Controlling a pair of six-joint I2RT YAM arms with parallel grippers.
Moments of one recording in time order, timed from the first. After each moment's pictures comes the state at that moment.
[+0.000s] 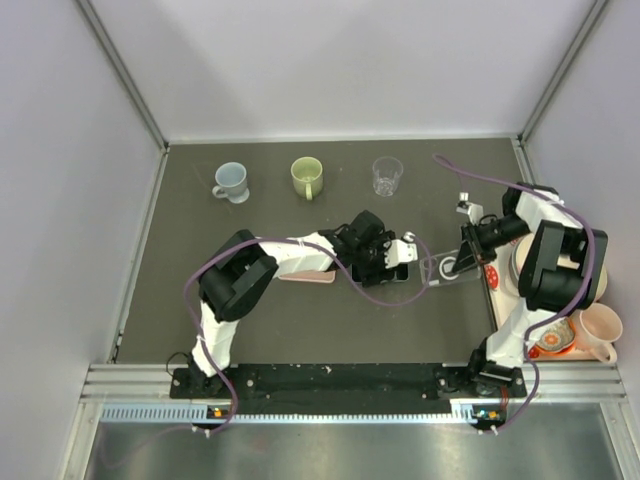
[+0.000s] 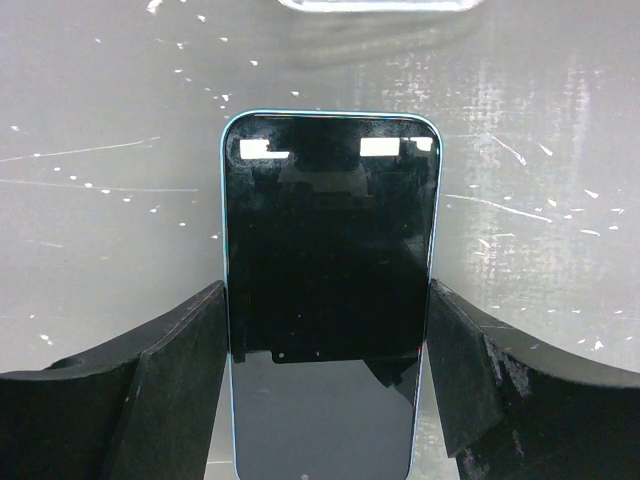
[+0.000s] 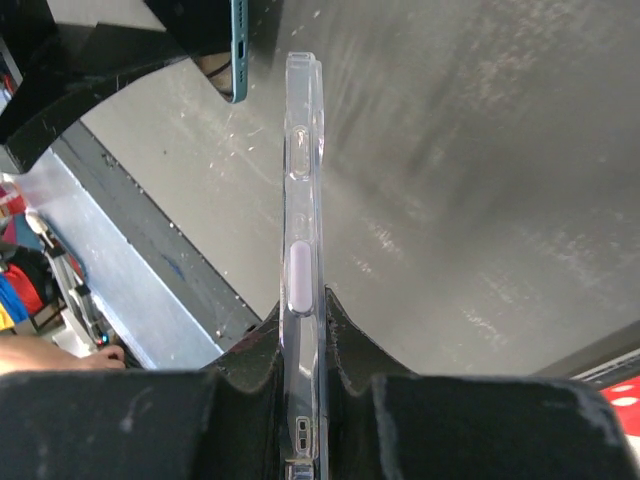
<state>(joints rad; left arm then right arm) -0.89 2.01 1.30 -0.09 0.34 0.57 -0.24 1.77 1.22 -1.25 -0.70 -0.66</state>
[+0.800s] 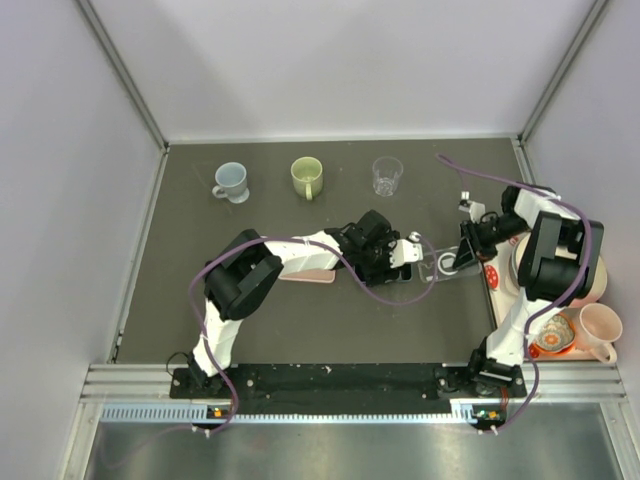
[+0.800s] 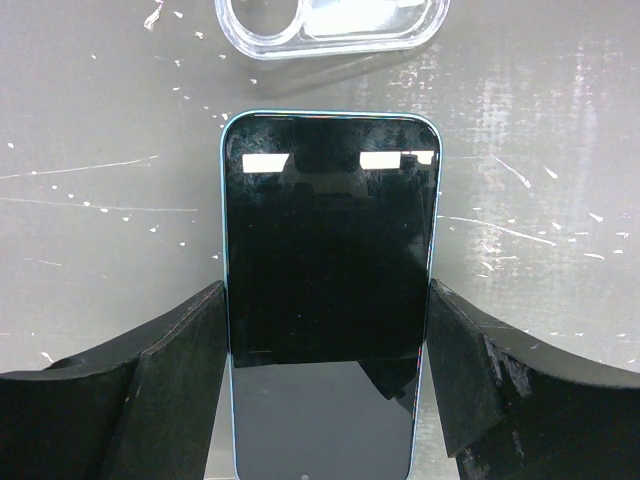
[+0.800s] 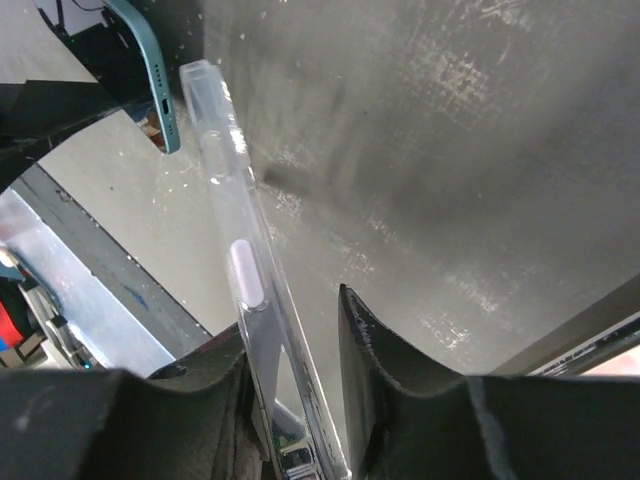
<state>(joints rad) -0.91 2.05 1.37 -0.15 0.31 0.57 -0.26 1.86 1.25 -1.14 -0.65 -0.60</state>
